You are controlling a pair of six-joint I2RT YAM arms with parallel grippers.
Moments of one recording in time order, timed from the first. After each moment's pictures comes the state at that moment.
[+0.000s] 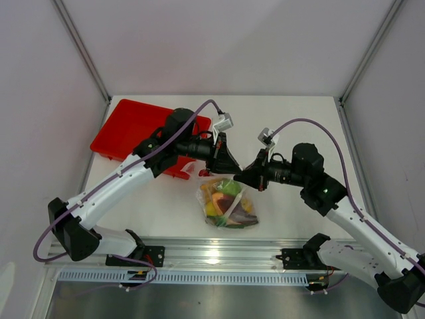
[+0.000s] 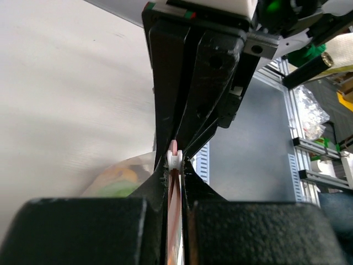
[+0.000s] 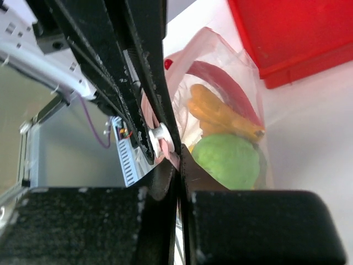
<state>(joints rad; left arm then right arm) -0.75 1.34 1.33 -0.36 0.87 -0.23 0.66 0.91 0.88 -0.16 -0.64 0.35</state>
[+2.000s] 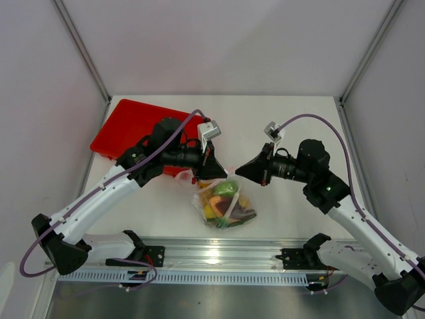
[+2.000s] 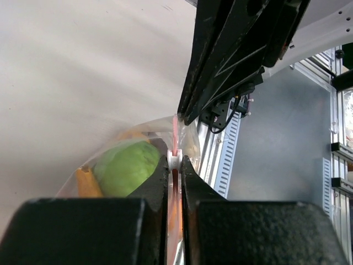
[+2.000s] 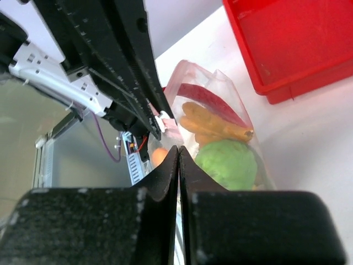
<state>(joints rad) -0.74 1.19 1.26 -0.54 0.66 -0.15 0.61 0.90 0.90 -0.12 -0.64 0.43</state>
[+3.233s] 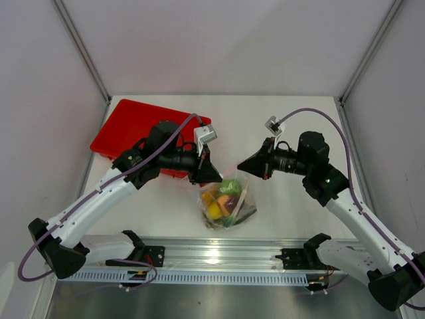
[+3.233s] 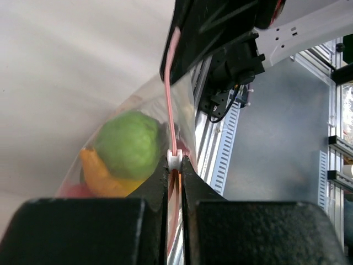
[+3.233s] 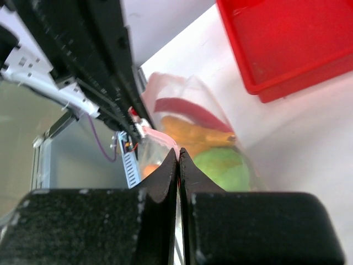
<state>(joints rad) -0.72 1.18 1.25 -0.59 0.69 -0.14 0.54 0.96 0.95 -0.16 -0.73 0.38</state>
